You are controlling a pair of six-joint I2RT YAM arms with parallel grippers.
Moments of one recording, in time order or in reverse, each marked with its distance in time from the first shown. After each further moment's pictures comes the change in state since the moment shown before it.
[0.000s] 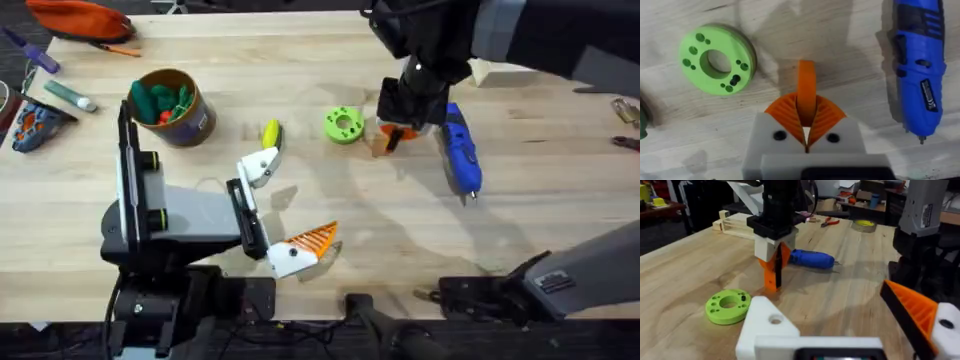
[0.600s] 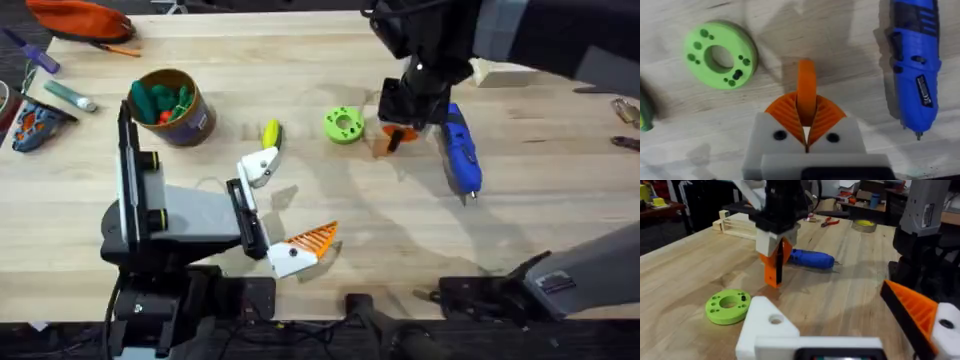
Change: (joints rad) left arm 0.000 0.000 0.000 0.000 0.000 0.000; right arm 0.001 -0.008 0.001 -0.013 0.002 -0.003
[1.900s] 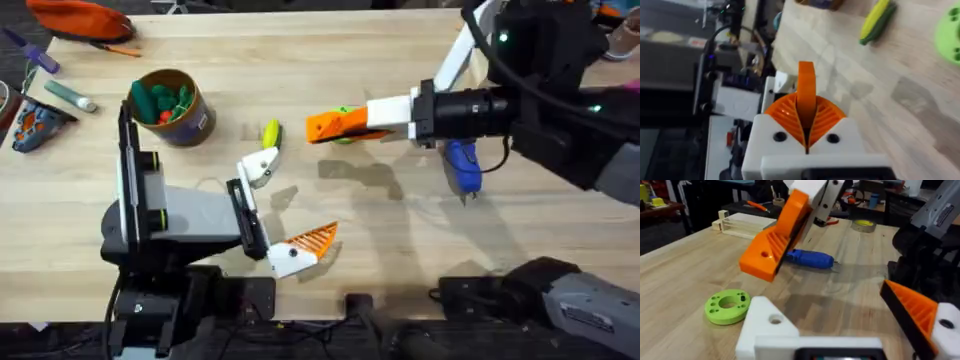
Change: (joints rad) left arm 0.000 0.000 0.000 0.000 0.003 0.000; right arm -0.133 -0.569 -0.642 0.940 -0.994 -0.090
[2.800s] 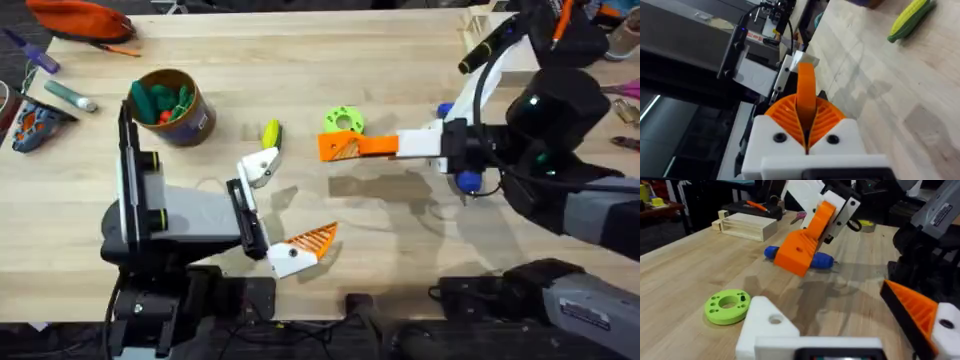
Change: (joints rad) left arm 0.000 0.000 0.000 0.000 0.000 0.000; right arm -0.142 0.000 -0.374 0.774 -0.338 0.206
